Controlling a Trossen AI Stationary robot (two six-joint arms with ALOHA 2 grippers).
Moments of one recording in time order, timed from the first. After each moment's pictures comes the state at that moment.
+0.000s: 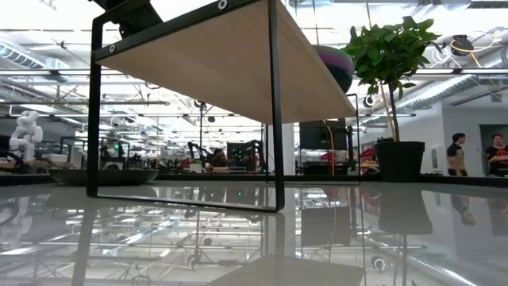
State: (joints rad) left arm -0.08 1.00 0.92 -0.55 -0.29 -0.21; right arm 0.45 1.76 1.48 -0.54 0.52 -0.29
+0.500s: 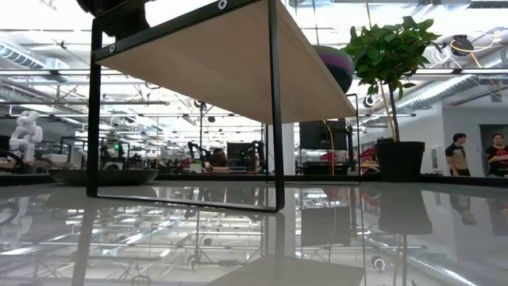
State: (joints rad) left arm -0.08 1.00 0.86 -0.55 -0.29 -0.21; right arm 0.49 1.68 1.48 -0.67 0.52 -0.12
